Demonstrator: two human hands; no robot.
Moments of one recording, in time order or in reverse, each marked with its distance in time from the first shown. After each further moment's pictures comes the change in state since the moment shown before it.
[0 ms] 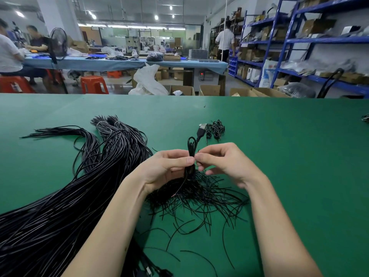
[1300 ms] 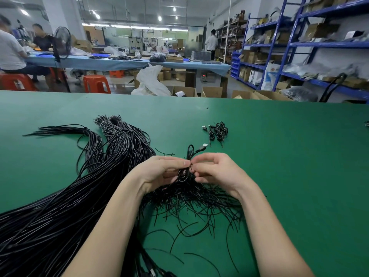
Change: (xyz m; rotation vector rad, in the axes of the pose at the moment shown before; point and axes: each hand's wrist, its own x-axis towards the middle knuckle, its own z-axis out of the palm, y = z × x) left_hand 0.003 -0.002 -0.021 0.066 0.127 -0.163; right_hand 0.015 0.023 0.023 0.119 0.049 0.153
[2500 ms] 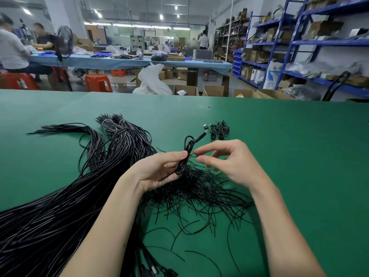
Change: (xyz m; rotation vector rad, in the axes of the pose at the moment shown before) left_hand -0.007 0.003 -0.005 -0.169 -0.140 -0.007; right_hand -0.016 -0.021 -0.016 -0.558 0.084 -0.450
